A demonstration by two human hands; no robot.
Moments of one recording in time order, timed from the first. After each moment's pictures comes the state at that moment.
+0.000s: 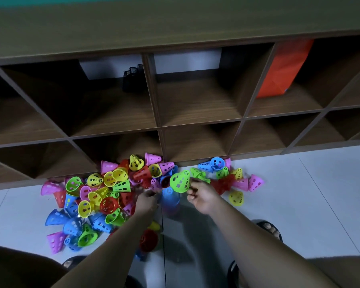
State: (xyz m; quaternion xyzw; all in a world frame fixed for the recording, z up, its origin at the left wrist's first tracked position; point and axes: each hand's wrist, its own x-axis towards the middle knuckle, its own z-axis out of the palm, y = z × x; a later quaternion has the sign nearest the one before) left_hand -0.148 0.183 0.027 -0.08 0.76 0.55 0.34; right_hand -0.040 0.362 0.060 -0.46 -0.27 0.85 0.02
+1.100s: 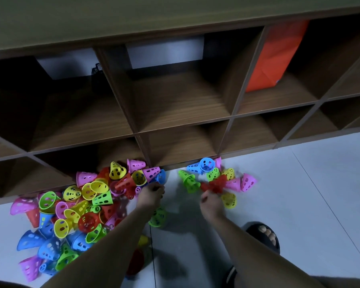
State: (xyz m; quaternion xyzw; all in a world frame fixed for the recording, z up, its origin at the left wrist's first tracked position) left_hand -0.176 0.268 -0.003 0.06 0.84 0.41 0.35; right_hand 0.005 0.419 -0.029 -0.51 -0.77 0.38 -0.04
